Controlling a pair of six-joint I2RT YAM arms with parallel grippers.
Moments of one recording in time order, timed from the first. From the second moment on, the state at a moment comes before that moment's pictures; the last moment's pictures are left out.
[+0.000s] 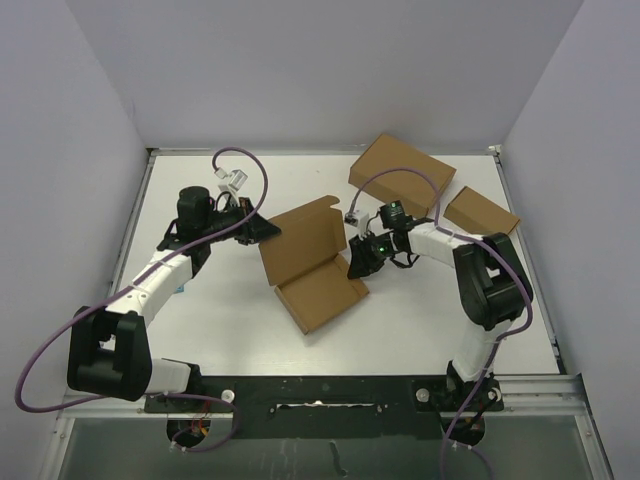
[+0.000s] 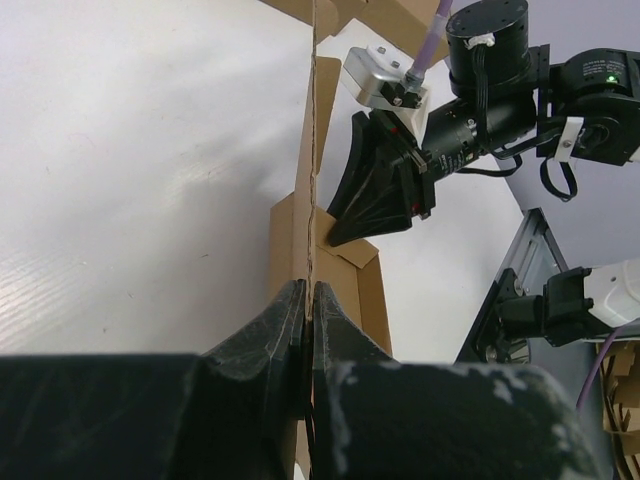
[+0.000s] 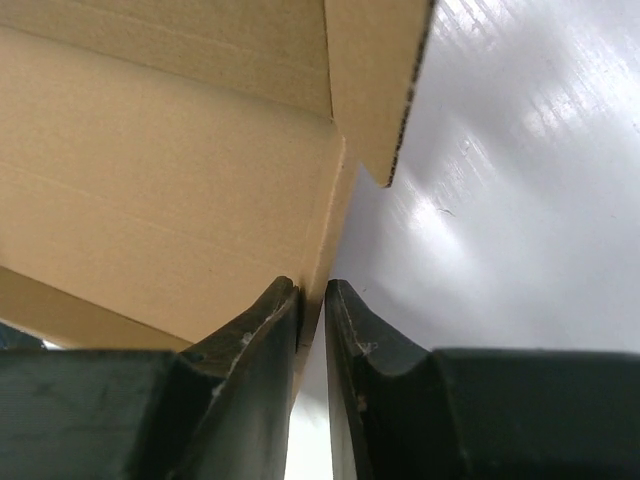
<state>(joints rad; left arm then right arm) -0.20 1.36 0.85 0.11 0.78 -0.47 0.37 1.82 1.07 -0.36 -0.71 -0.24</state>
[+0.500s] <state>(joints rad) -0.20 1.36 0.85 0.10 0.76 -0.46 0.47 1.79 1.10 -0.41 -0.45 -0.29</state>
